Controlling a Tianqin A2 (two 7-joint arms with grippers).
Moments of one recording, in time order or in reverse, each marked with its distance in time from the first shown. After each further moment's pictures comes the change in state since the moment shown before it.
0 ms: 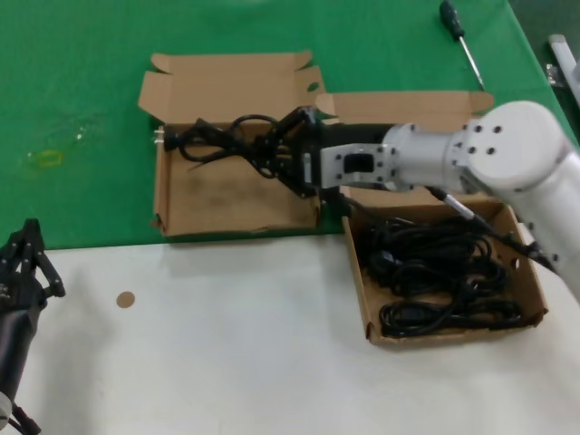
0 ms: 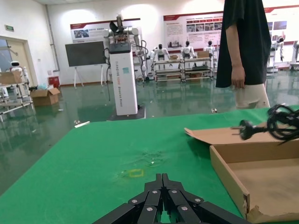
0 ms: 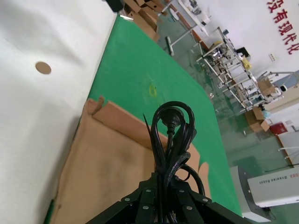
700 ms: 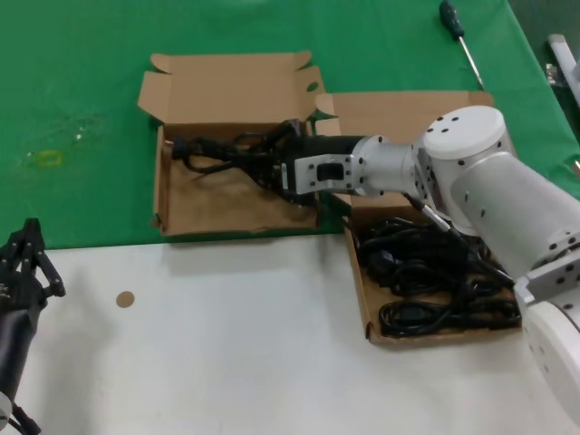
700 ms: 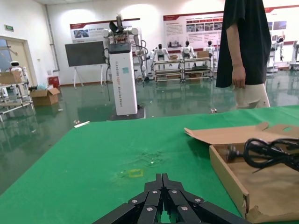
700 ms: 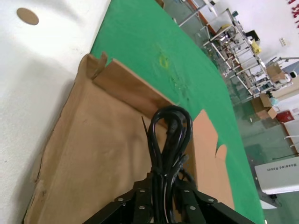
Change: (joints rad) left arm 0.000 0.000 0.000 0.000 0.000 0.000 0.000; right arm 0.236 -0.265 0.144 -0.747 0.161 0.079 -0.583
